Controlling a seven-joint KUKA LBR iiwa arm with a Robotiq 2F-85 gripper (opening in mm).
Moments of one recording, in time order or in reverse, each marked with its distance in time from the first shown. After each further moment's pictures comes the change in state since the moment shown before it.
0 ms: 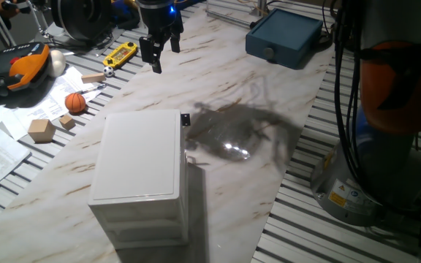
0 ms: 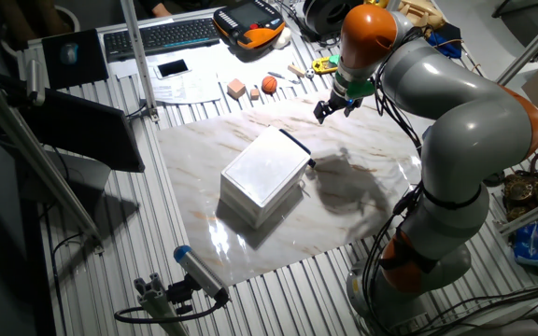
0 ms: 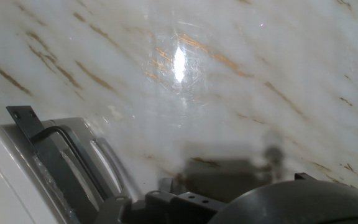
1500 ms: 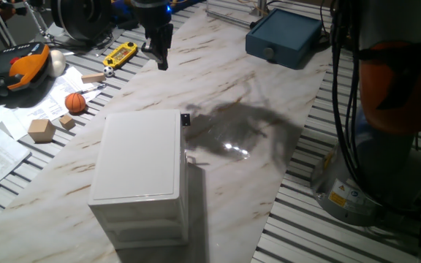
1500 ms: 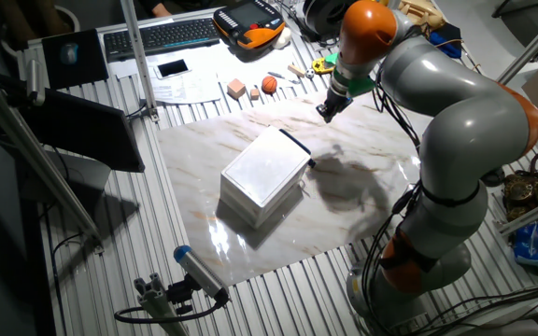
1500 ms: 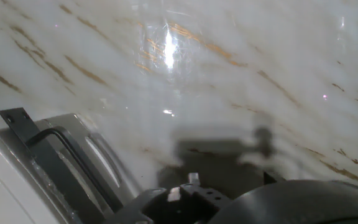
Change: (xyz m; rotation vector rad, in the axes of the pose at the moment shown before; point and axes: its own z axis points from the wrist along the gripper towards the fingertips) arm -0.003 0.020 -0.002 -0.061 0.009 -0.174
